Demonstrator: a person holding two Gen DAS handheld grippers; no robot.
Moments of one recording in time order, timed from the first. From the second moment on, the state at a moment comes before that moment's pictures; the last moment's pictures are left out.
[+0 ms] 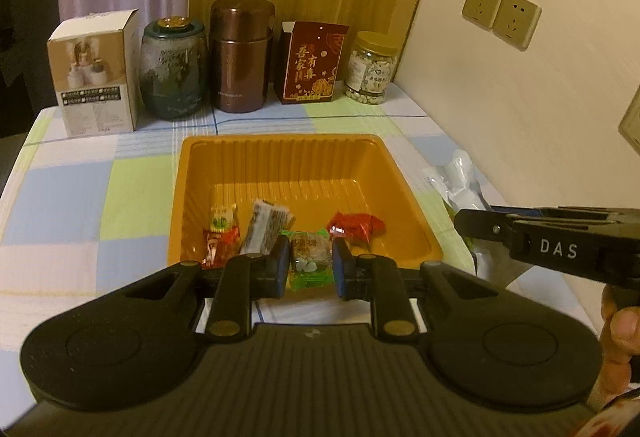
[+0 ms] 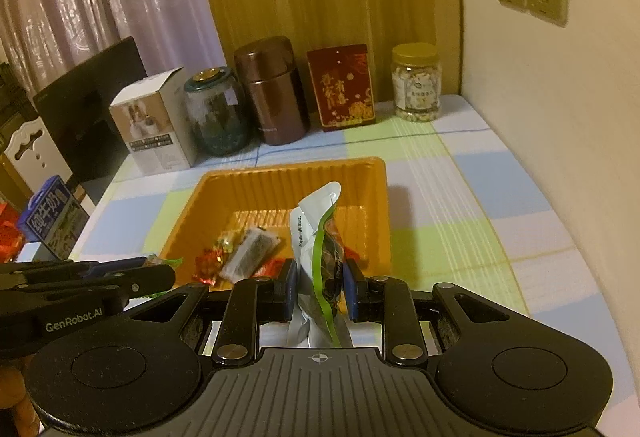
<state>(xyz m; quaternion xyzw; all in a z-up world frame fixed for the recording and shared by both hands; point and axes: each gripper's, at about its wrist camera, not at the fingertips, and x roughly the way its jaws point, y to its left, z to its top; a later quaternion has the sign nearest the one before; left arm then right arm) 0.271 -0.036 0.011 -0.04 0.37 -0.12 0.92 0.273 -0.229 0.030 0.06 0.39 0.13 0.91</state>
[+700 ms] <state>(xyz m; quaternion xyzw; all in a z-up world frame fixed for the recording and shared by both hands) 0.356 -0.020 -0.015 -0.04 0.40 -0.12 0.91 0.356 -0.216 -0.001 0.09 0.43 0.14 0.89</state>
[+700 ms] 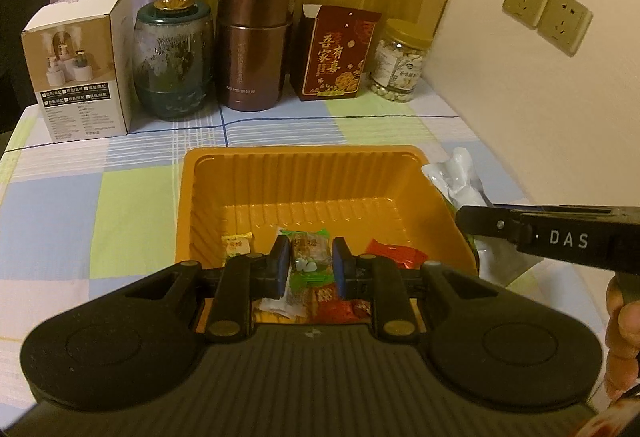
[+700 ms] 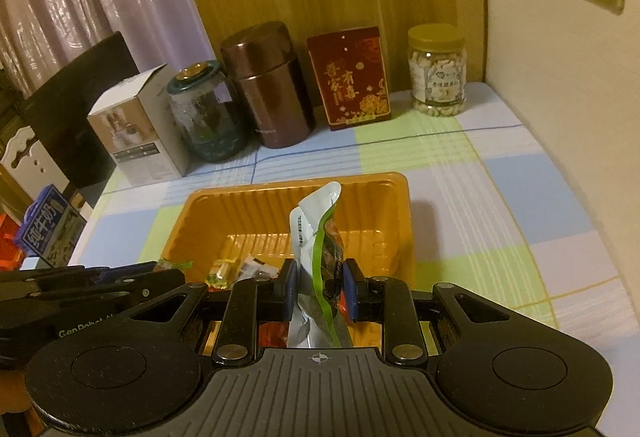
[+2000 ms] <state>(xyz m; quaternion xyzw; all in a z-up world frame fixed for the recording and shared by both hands) 0.398 -0.017 -0.051 -0.03 0.41 -0.09 0.91 0.401 -0.201 -0.039 0.13 0.46 0.14 0.87</state>
